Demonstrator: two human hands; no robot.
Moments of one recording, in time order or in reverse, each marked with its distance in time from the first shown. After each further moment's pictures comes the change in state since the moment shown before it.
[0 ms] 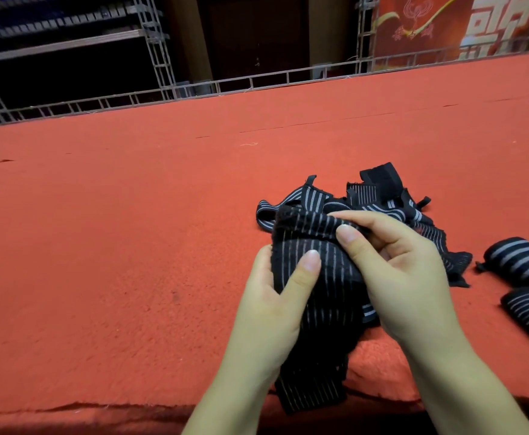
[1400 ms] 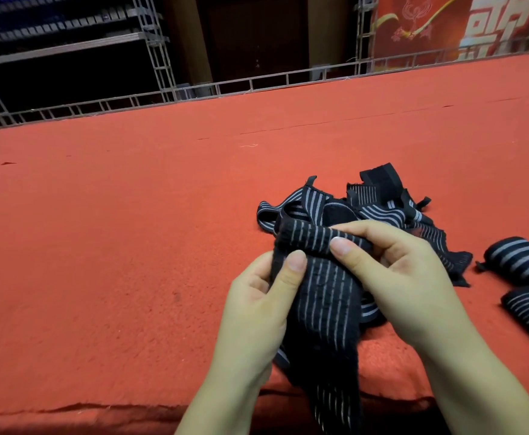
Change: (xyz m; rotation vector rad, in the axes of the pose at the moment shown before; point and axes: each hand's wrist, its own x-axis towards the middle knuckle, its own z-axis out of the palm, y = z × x) left_hand -0.001 0.007 -0.006 -0.087 -0.004 -0.033; right_hand 0.000 0.003 -0.011 0.020 -0.150 0.085
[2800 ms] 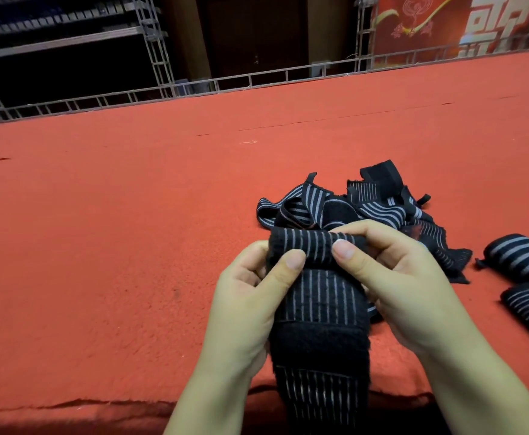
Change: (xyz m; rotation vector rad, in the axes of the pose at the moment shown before) left_hand 0.004 0.000 -0.011 -0.076 -0.040 0.049; right_hand -0.005 -0.002 0.005 0.276 -0.107 0.103
